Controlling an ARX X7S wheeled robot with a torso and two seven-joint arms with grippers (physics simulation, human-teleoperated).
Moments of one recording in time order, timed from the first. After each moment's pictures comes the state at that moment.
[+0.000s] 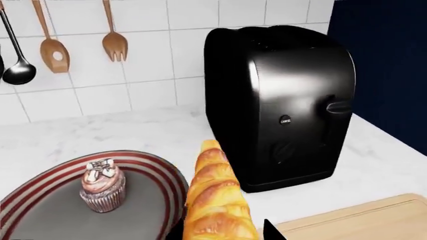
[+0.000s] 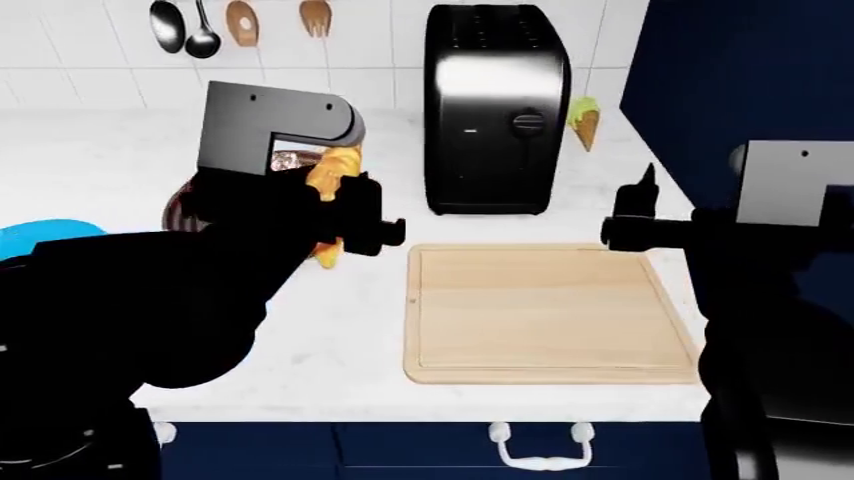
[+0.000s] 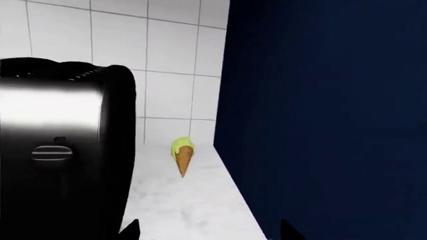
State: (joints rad) left arm -1.00 -0.26 0.11 0.39 -1.34 -1.42 -0.91; right arm 0.68 0.19 0.06 -0.60 -0.01 1.23 0.05
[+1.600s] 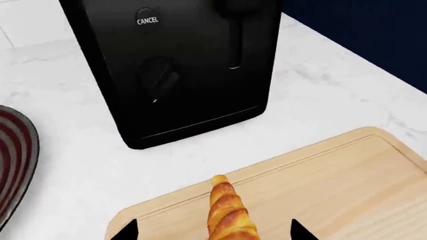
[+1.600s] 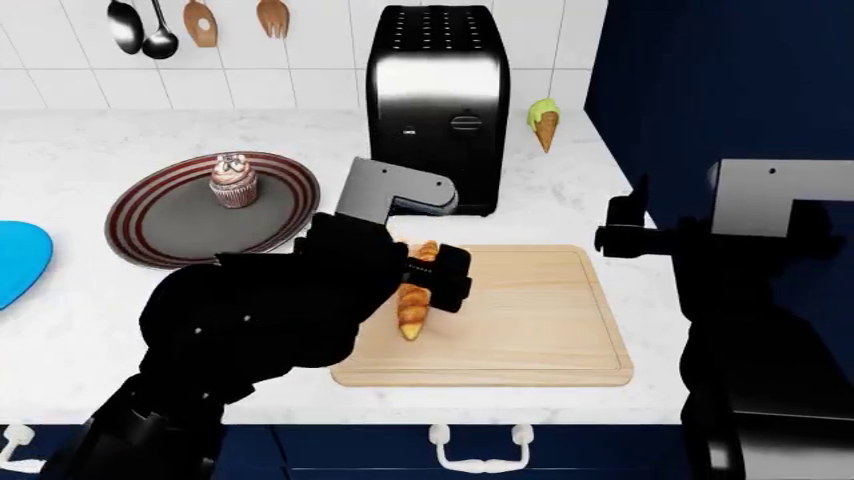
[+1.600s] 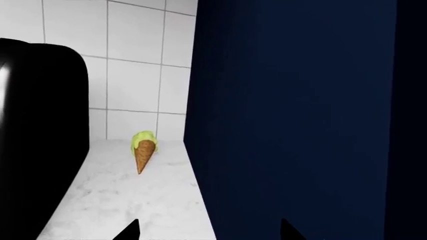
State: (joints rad) left arm -0.99 -0.20 0.50 0.03 -1.06 -1.15 -0.62; right arm 0.62 0.20 0.04 -0.45 -0.01 1.03 0.09
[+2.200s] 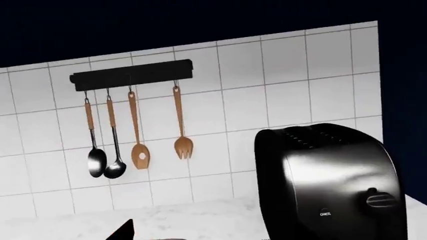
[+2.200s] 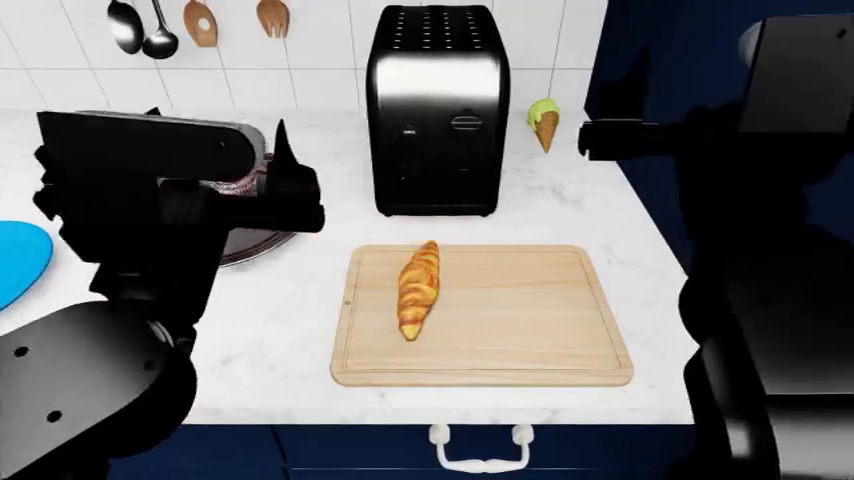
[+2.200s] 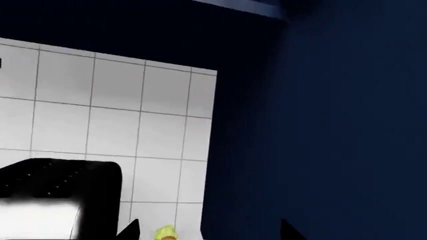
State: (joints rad) left arm -0.81 -0.55 0.27 0.70 -0.95 -0.97 -0.81; right arm 0.90 0.15 -0.08 -0.66 -0.01 1.26 0.15
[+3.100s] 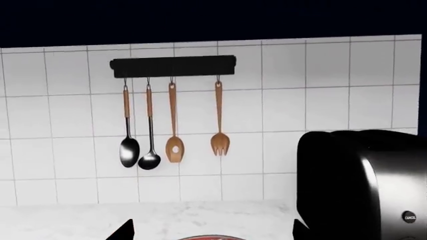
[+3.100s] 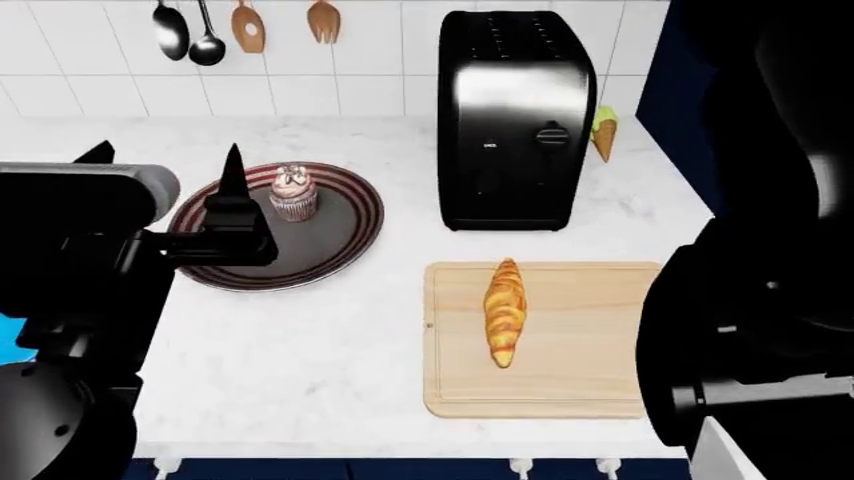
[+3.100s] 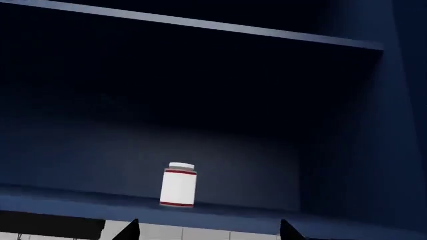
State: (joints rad) left arm -0.59 -0.66 0.10 0.80 -1.03 -0.82 -0.76; right arm 1.53 0.03 -0.19 -0.31 0.12 1.17 0.21
